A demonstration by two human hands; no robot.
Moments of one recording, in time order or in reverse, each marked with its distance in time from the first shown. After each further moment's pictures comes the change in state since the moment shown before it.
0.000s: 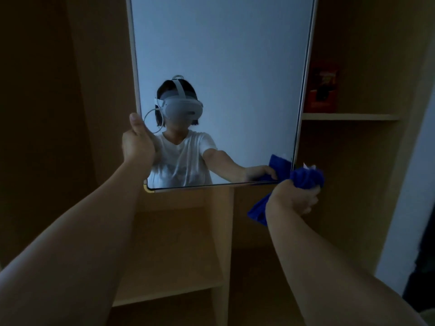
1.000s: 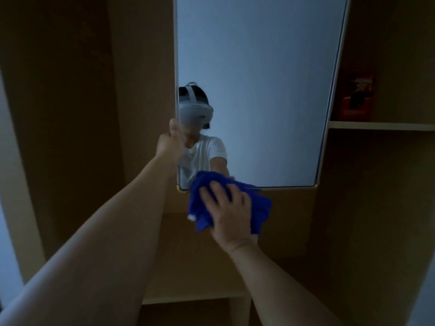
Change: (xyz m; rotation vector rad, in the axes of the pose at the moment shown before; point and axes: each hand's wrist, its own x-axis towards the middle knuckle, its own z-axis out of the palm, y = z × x) left_hand 0.008 0.012 -0.014 0.053 -0.247 -0.095; right_hand -0.118 0.071 0.036 -0.623 -0.435 -1.762
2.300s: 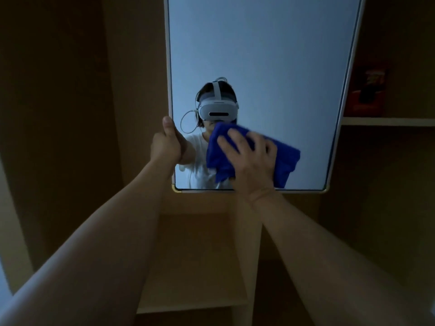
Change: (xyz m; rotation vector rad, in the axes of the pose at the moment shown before) left_hand 0.029 -0.011 0.018 0.017 0.162 -0.004; right_hand 0.089 0.072 -0.004 -0.180 0.240 -0.070
